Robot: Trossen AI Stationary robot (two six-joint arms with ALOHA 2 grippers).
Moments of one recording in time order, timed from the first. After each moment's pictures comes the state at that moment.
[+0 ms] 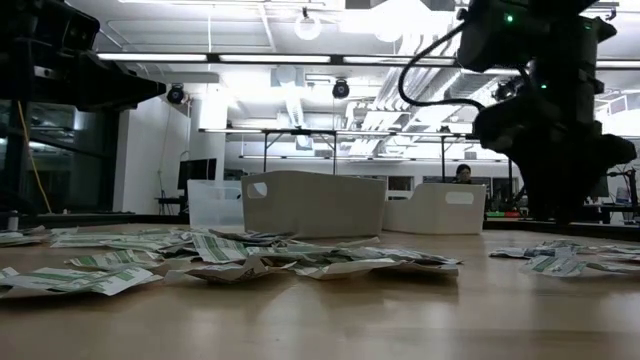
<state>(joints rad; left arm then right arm) 0.04 0.02 0.01 0.00 0.01 0.26 0.14 1.41 0.73 -0.72 -0.01 1.26</state>
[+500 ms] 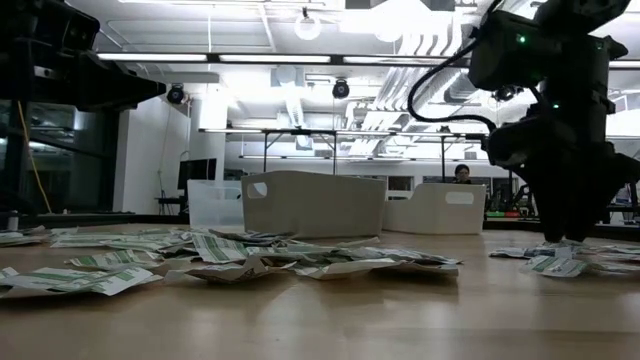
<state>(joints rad) 0.04 0.02 0.01 0.00 0.01 0.26 0.14 1.41 0.63 -0.62 -0.02 1.23</state>
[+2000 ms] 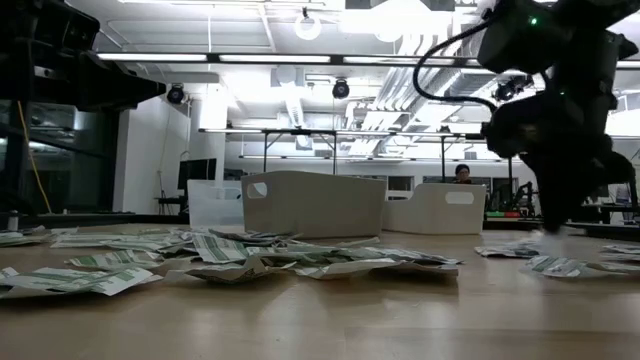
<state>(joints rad) 0.04 0.02 0.01 0.00 0.01 0.26 0.14 1.30 0.59 -0.54 -0.01 1.17</state>
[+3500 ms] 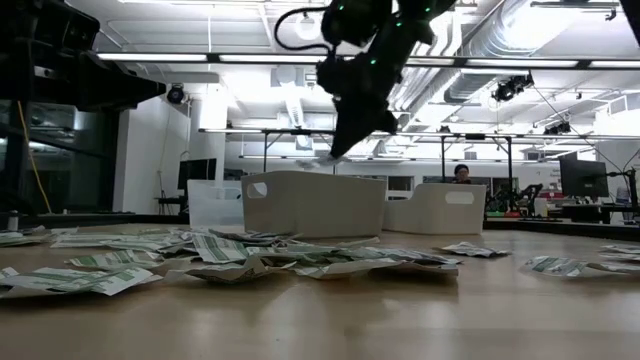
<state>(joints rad) 0.04 0.02 0.01 0.00 0.01 0.26 -0.21 1.84 1.44 -0.62 0.03 0.28</state>
